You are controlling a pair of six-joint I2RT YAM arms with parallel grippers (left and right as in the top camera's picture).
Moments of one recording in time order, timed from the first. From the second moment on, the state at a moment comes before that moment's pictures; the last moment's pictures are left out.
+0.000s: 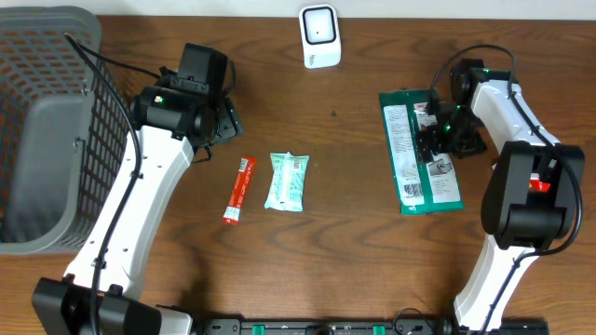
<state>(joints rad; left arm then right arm) -0.24 1.57 1.49 -1.13 -0.22 -0.59 -0.06 2.13 1.61 -1.15 0.01 -0.21</state>
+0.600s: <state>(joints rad) -0.24 1.57 1.49 -1.13 -0.22 -0.59 0.05 2.10 1.62 -1.05 -0.43 -0.03</state>
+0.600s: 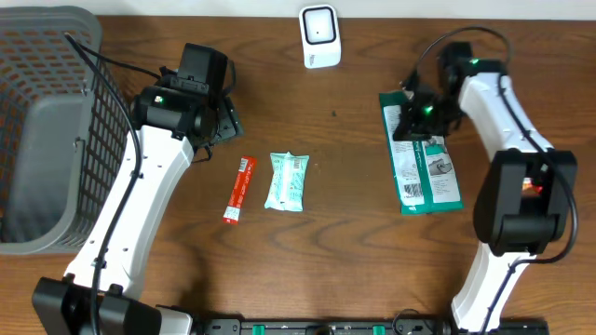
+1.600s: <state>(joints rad) -0.24 1.57 1.49 -1.13 -0.22 -0.59 0.04 2.10 1.45 -0.89 0.24 0.21</state>
